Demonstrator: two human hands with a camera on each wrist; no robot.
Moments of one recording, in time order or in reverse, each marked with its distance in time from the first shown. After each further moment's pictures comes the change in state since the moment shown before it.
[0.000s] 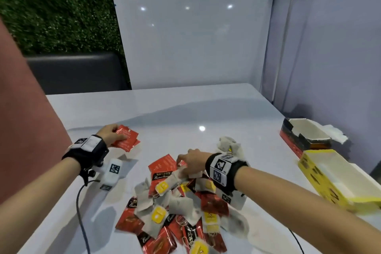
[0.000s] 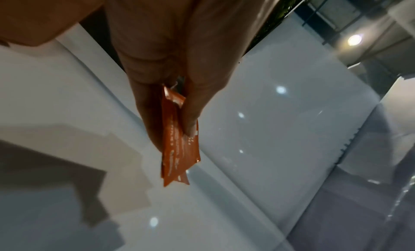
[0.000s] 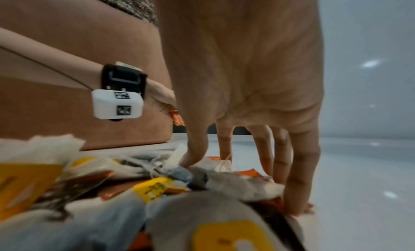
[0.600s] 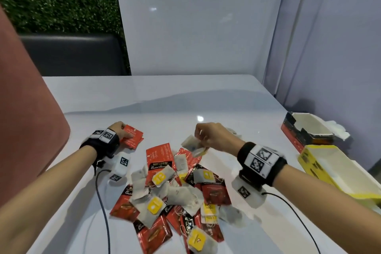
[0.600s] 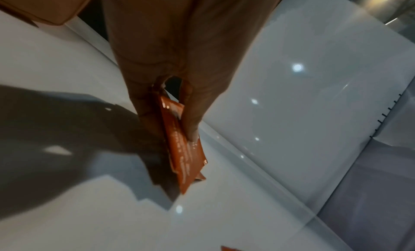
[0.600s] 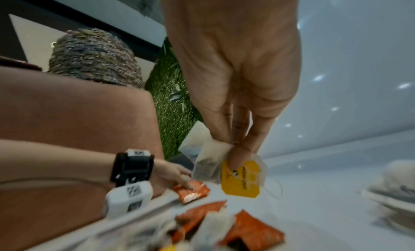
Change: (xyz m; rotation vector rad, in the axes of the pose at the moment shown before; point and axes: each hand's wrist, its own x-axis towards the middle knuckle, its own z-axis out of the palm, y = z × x) left_hand 0.027 -0.031 0.038 0.312 0.028 -0.088; right_hand -0.037 0.040 -0.018 0.379 0.447 -0.134
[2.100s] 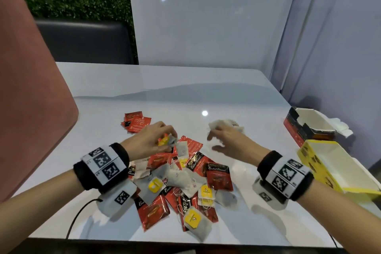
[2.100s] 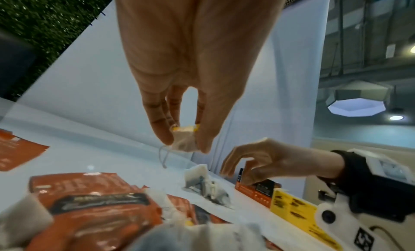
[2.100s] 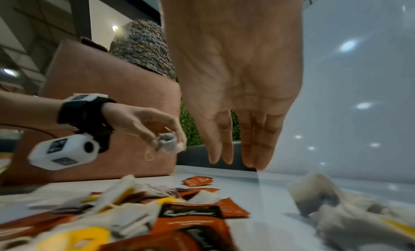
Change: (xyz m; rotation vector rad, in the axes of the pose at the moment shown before) left_hand -0.179 0.056 0.021 0.352 -0.180 0.788; right_hand -0.050 0.021 0.004 -0.354 -0.052 -0.093
